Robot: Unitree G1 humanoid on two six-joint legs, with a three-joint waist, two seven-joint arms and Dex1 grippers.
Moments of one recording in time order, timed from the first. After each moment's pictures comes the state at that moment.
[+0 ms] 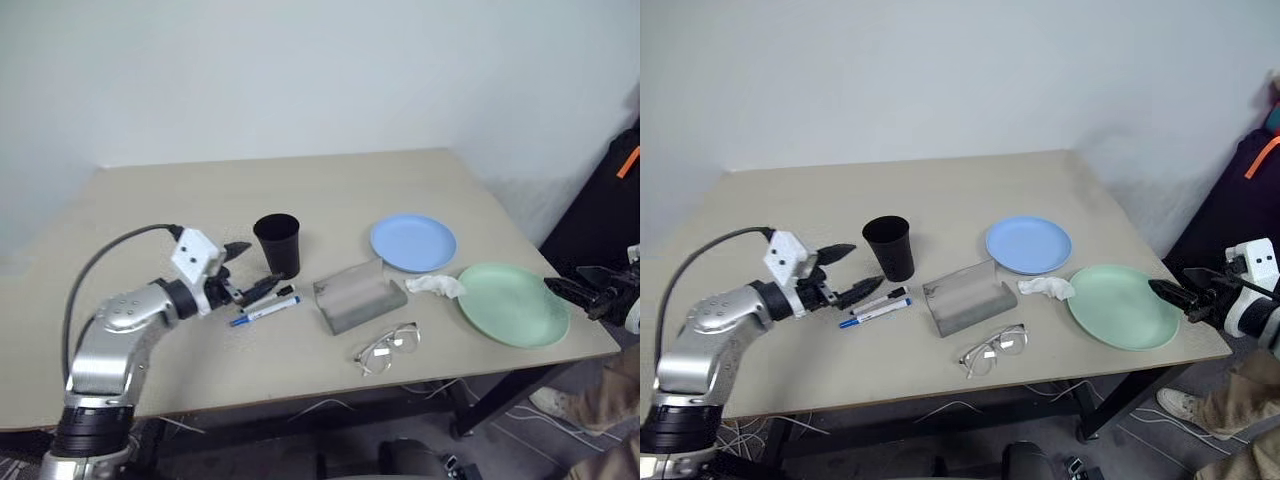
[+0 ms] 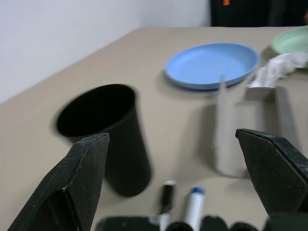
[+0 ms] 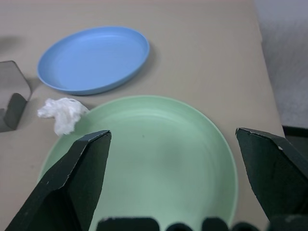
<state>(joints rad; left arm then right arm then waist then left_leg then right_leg) -0.15 0.63 0.12 -0.21 -0.37 0.40 -0.79 -0.15 -0.89 -0.41 0.30 0.46 0.54 0.91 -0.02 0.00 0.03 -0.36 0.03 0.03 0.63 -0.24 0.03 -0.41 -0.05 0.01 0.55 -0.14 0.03</state>
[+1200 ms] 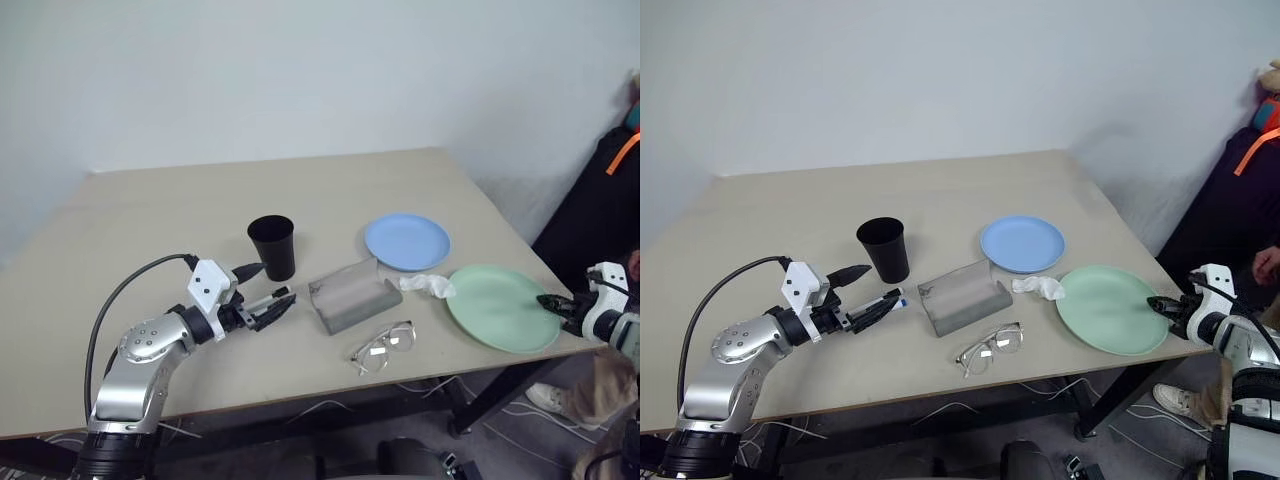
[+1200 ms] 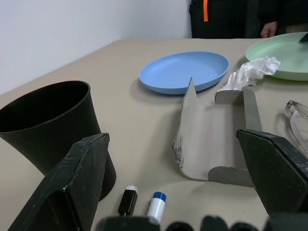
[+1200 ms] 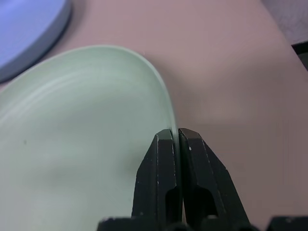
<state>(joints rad) -0.03 0.56 0.10 -0.18 -0.37 0.22 -0.80 -0.43 -0.75 -0.33 0.80 0.35 0.53 0.80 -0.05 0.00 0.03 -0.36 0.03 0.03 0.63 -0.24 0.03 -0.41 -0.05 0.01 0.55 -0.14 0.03</state>
